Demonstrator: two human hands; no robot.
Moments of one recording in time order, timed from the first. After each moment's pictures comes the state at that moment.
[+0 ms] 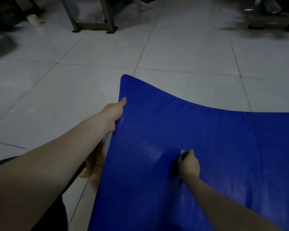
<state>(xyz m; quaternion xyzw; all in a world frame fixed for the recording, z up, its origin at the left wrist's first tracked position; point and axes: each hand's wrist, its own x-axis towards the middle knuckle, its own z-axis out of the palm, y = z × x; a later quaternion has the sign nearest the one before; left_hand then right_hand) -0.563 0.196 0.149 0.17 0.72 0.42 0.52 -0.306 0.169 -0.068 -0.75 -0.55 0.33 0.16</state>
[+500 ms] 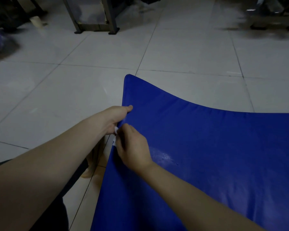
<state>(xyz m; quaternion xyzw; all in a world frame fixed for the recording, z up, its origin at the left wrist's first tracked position) -0.564 0.191 0.153 0.19 0.74 0.34 0.55 -0.463 0.138 0.067 -0.38 -0.79 0.30 0.37</state>
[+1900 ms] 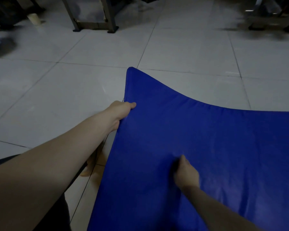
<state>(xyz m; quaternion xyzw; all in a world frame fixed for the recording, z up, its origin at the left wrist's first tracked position) -0.553 0.197 0.158 0.23 0.76 0.35 0.49 -0.304 0.134 -0.073 -0.68 -0.69 0.26 0.04</state>
